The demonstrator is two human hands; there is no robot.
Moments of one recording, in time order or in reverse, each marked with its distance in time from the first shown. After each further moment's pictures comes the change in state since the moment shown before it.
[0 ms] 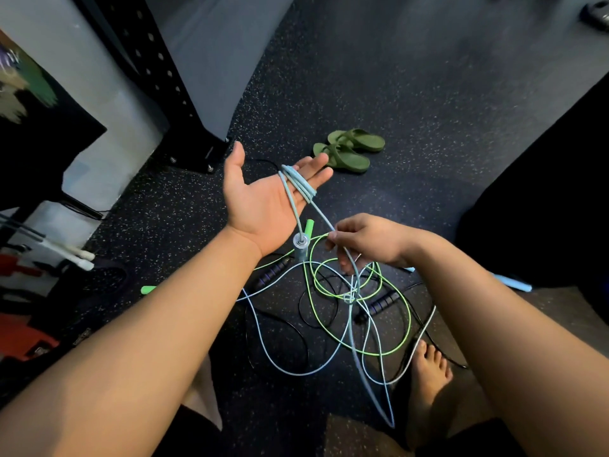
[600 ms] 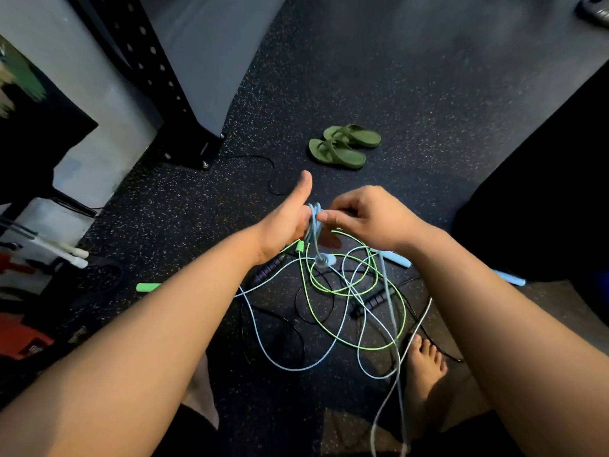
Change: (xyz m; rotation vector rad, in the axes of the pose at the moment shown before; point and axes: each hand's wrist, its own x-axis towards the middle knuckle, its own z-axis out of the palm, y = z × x) left_hand 0.003 -0.029 -0.011 1.062 -0.100 -0.375; right_hand -0.021 -0.021 -0.015 -0.481 0.332 -0.450
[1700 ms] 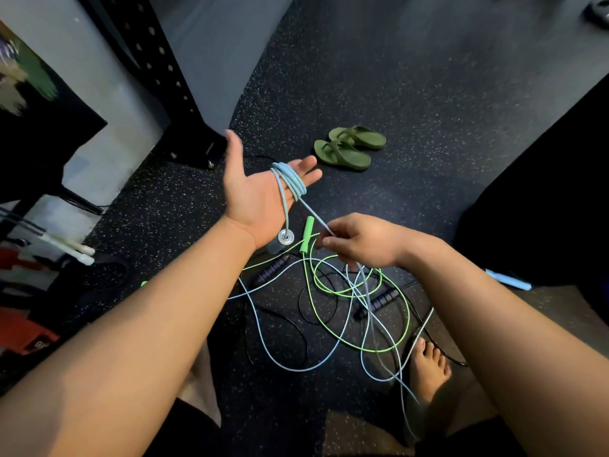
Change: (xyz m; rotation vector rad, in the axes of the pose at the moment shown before) left_hand -0.013 0.021 -0.026 -0.894 0.283 0.313; right_hand 0.002 0.002 0.026 0.117 -0.357 0.169
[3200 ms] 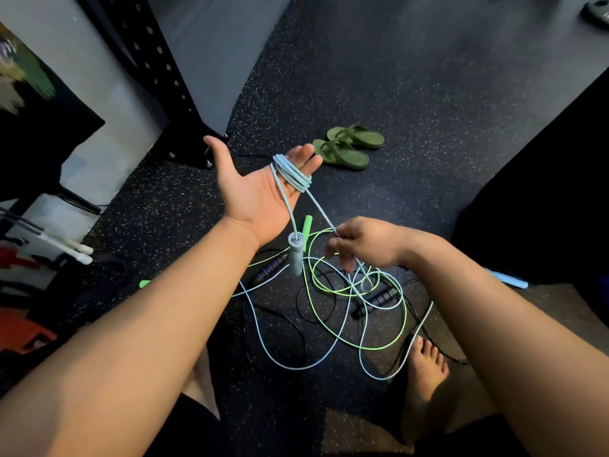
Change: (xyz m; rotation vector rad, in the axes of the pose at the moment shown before) left_hand -0.003 -0.003 0.005 -0.196 -0.047 -0.009; right_hand -0.004 0.013 0.001 -0.030 -0.026 0.115
